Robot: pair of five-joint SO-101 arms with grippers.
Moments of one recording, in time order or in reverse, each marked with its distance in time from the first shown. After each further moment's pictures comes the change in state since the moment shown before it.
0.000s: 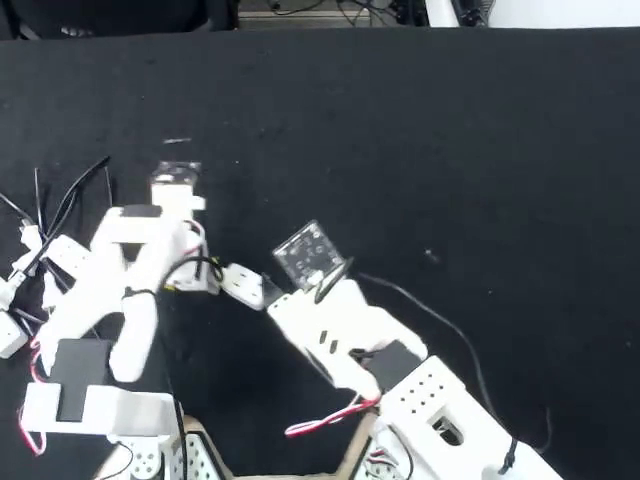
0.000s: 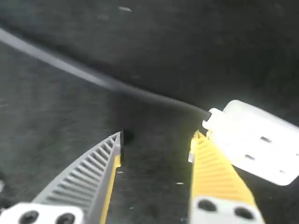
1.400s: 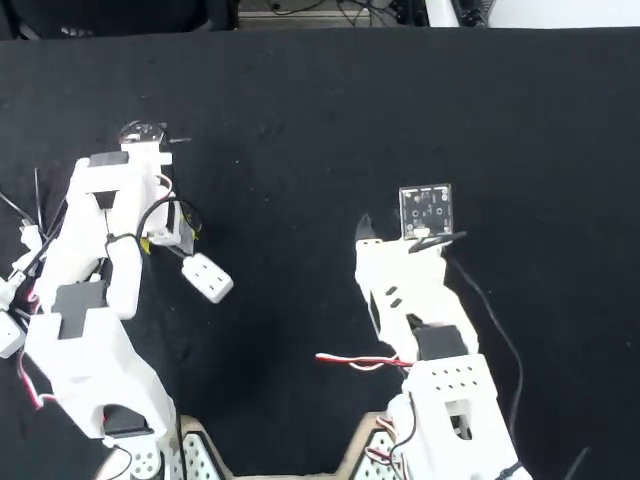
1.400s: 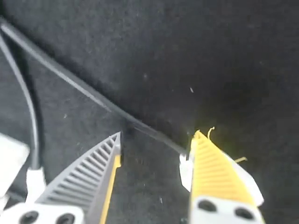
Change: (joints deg) left arm -10.8 18.0 -29.8 12.9 -3.2; right arm 28.3 0.0 0.0 -4.1 -5.5
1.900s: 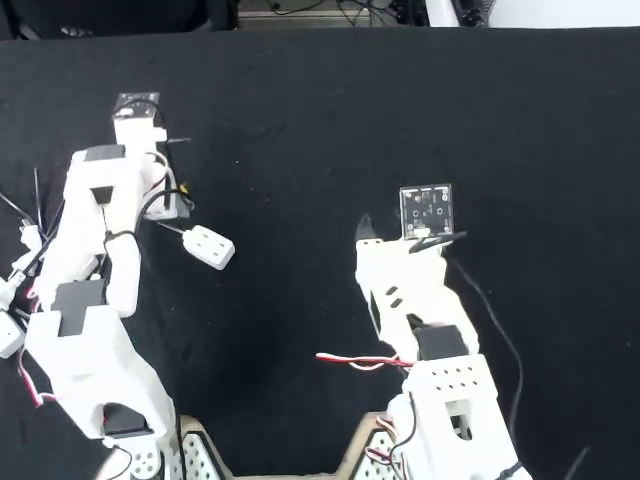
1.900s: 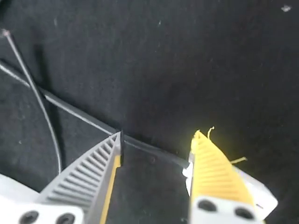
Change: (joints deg) left arm -0.1 2.5 -2.1 -12.5 -0.5; right arm 0.1 0.0 0.0 0.0 0.0
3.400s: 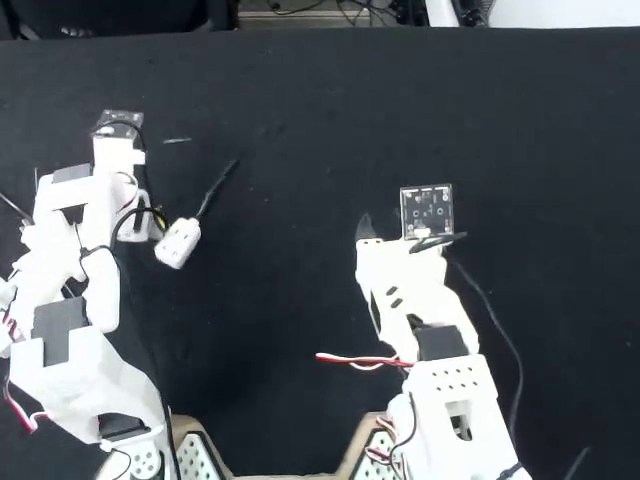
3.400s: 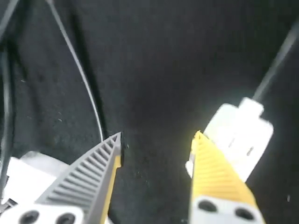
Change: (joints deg) left arm -6.9 -7.0 8.9 -0.7 -15.4; right arm 0.0 -0.4 0.0 0.0 0.0
